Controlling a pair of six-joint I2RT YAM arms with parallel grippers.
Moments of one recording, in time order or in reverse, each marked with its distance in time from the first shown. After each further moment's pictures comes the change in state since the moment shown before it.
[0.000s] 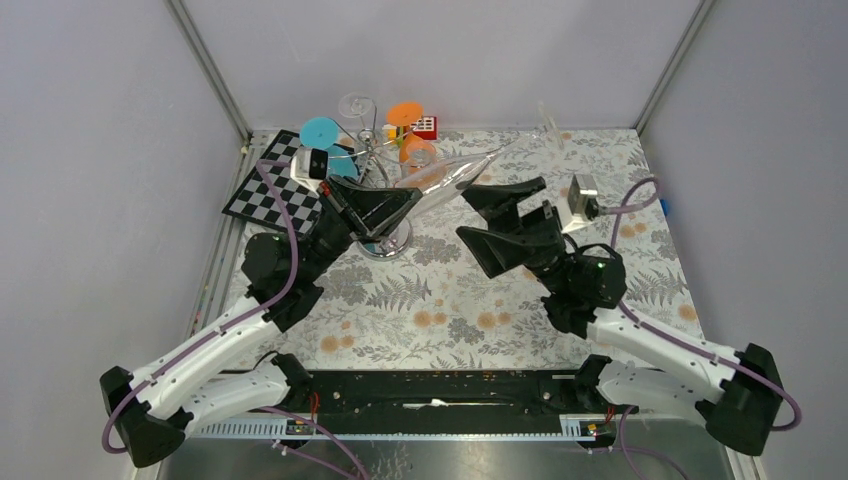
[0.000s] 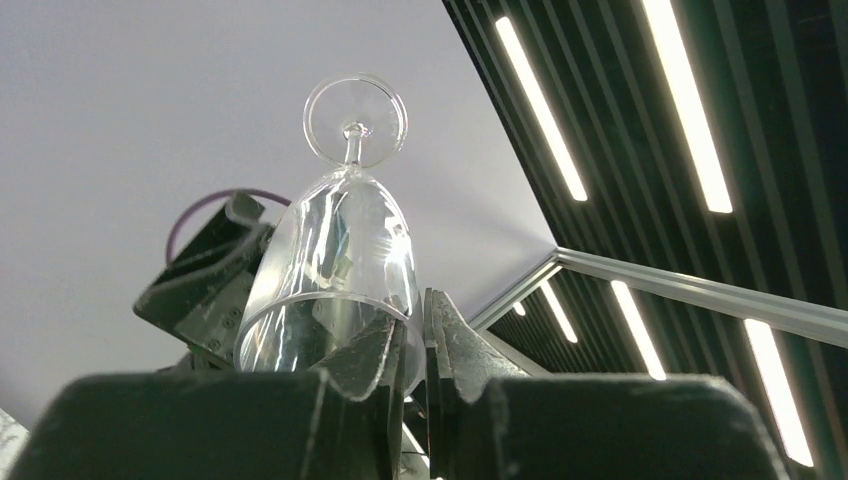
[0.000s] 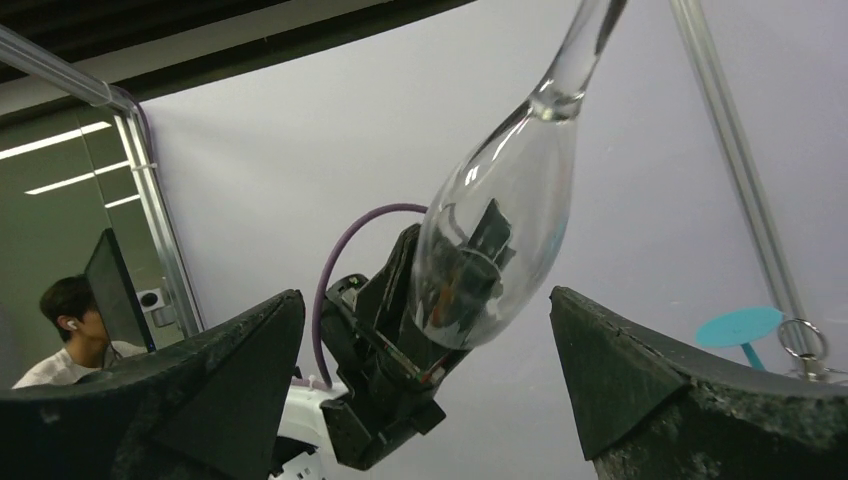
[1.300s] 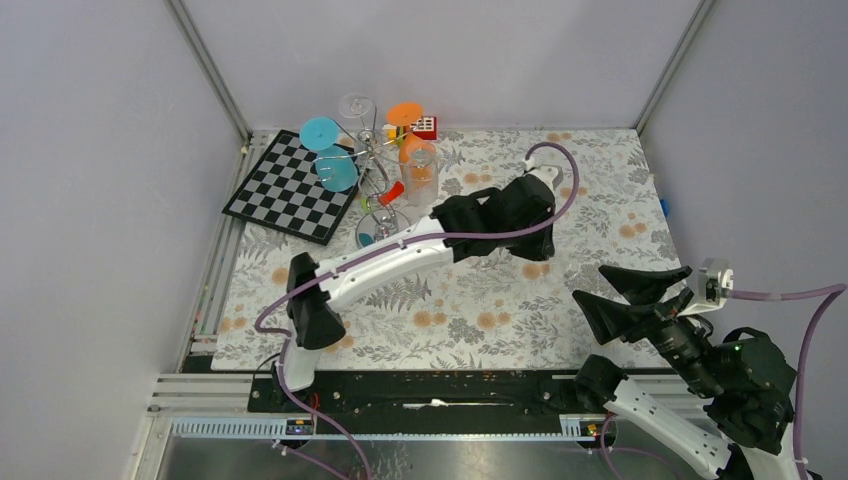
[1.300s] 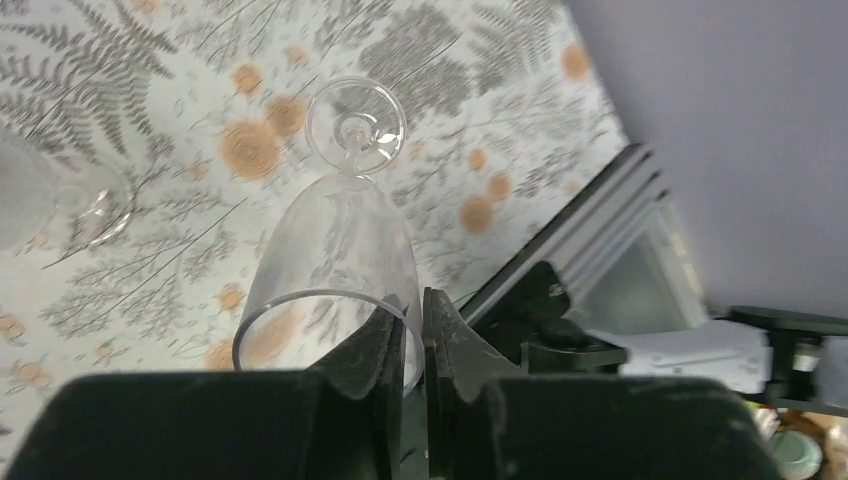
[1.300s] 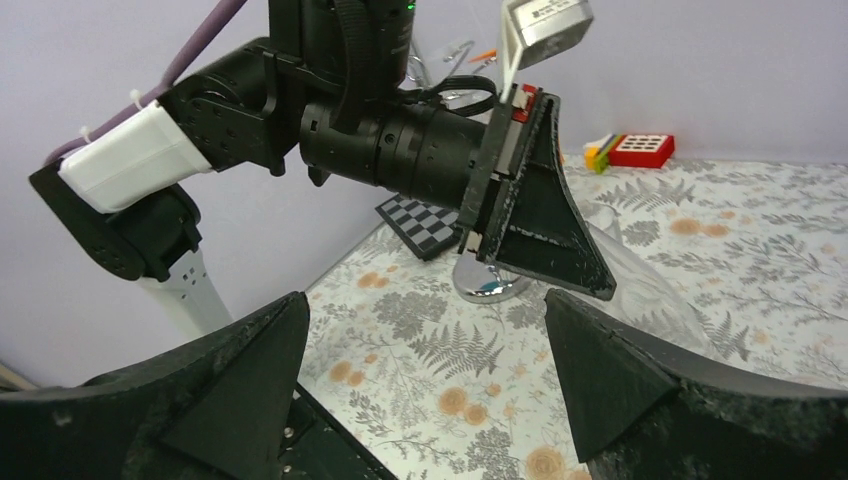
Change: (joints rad) left arm -0.327 1.064 1.216 -1.410 -0.242 0.758; right arm 0.000 -0.944 0.192 -1.799 0.383 -0.337
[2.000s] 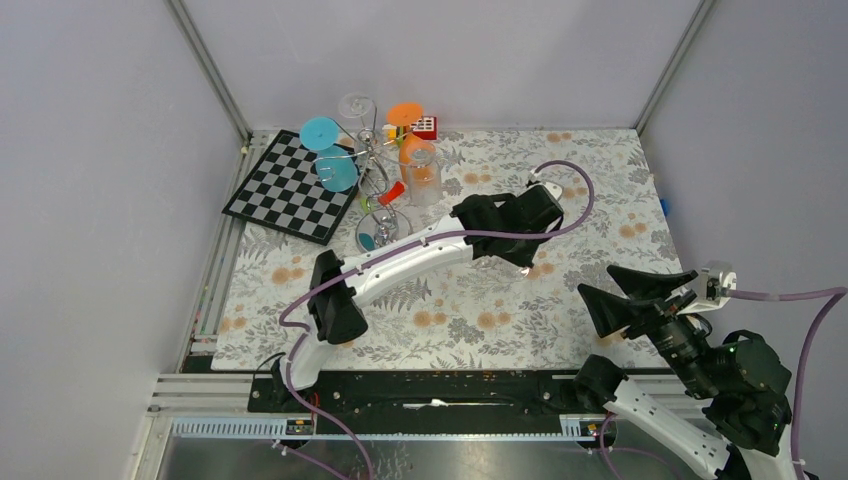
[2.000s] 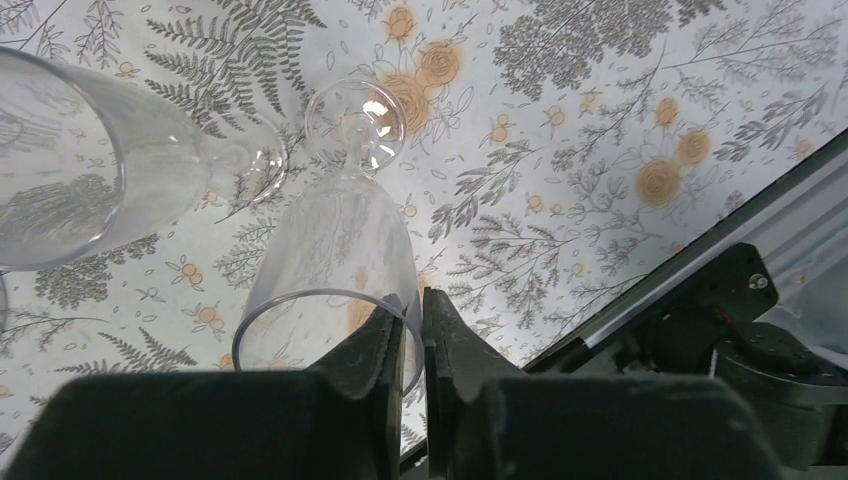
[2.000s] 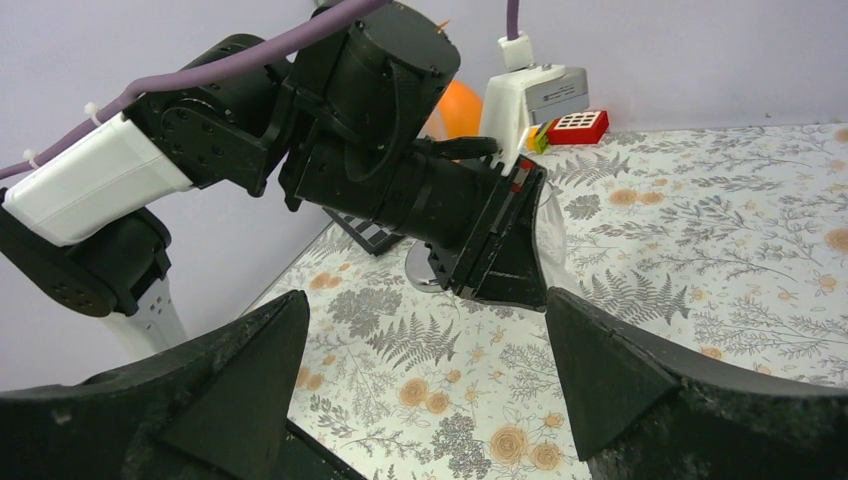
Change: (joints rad) left arm -0.004 0.168 0.167 -0.288 -0.152 0.179; right arm 0.000 -0.022 -0.024 -0.040 0.110 0.006
